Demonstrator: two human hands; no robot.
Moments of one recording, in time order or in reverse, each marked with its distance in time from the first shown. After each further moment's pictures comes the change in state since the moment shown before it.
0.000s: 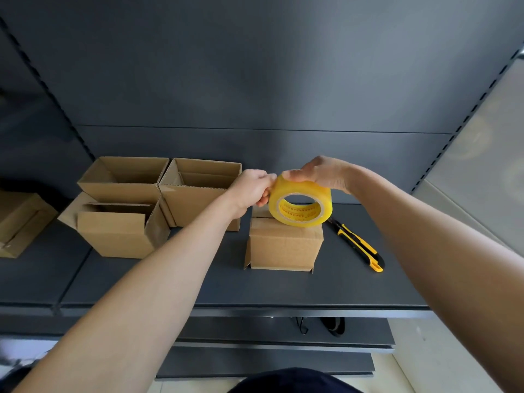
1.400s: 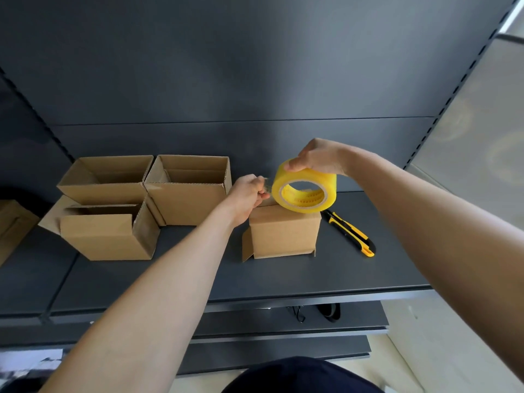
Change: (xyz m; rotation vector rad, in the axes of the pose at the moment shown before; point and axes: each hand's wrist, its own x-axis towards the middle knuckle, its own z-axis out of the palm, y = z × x) left_hand 0.015 -0.033 0.023 -0.269 0.061 -0.180; right_hand -0.005 0.010 -0.014 -0.064 0.081 0.025
